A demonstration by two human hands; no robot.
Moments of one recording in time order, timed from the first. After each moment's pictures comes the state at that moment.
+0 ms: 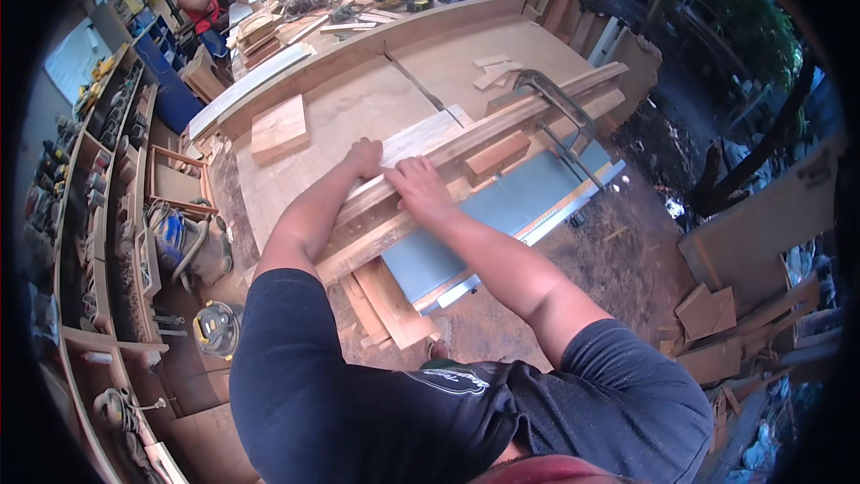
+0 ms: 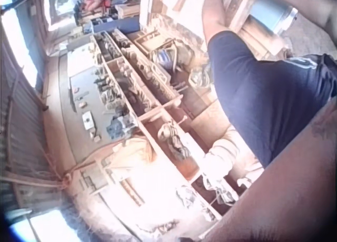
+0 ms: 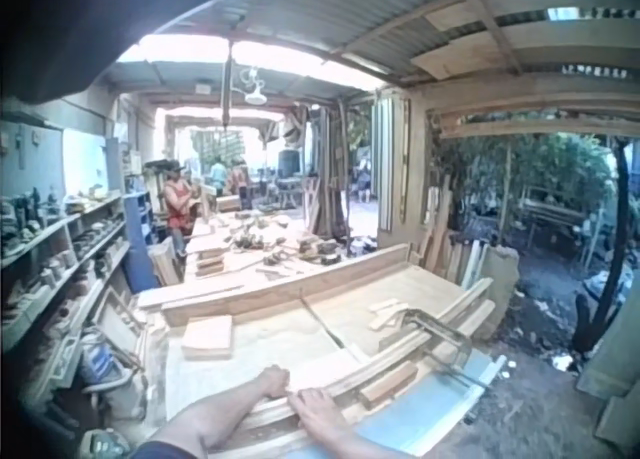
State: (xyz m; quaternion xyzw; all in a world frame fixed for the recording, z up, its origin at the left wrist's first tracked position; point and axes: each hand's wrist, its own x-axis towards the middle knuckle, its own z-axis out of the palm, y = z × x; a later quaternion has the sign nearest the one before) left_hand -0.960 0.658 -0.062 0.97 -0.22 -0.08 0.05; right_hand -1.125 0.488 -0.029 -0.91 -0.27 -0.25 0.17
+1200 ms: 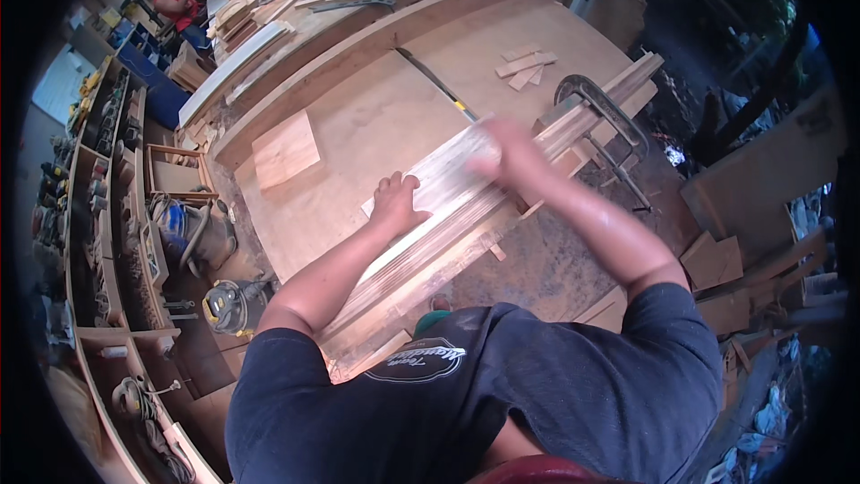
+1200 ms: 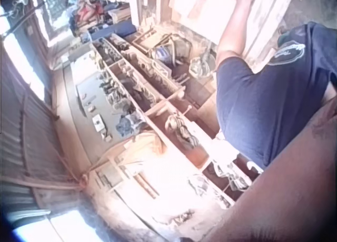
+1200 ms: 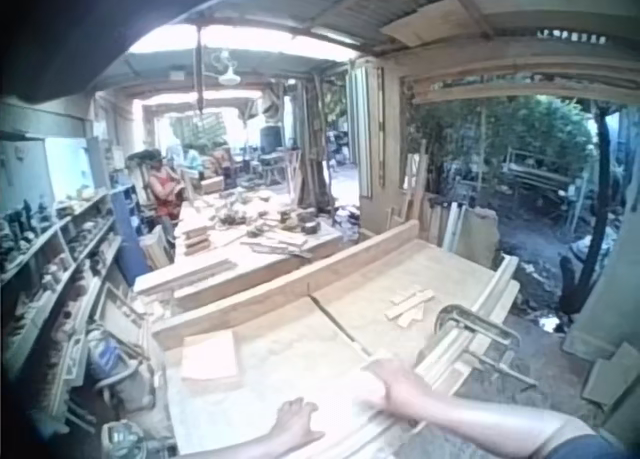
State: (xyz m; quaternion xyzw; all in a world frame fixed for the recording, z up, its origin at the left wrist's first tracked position) left_hand -1.027 0.663 -0.045 0.96 -0.20 -0.12 0.16; right_hand -1.046 0.394 0.058 -0.91 -0.17 -0.12 0.35
